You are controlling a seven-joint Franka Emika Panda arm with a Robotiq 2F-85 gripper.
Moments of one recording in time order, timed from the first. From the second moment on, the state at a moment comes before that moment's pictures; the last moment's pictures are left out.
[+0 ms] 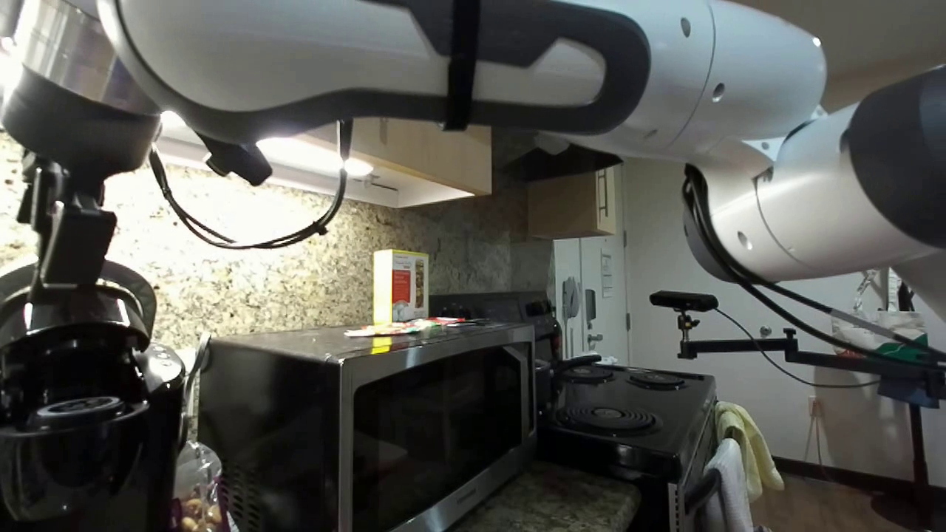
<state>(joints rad) 0.50 0.74 0.22 -0.75 -0.72 2.09 -0.69</state>
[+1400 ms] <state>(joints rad) 0.52 0.79 0.11 -0.72 -0.69 2.11 -0.82</state>
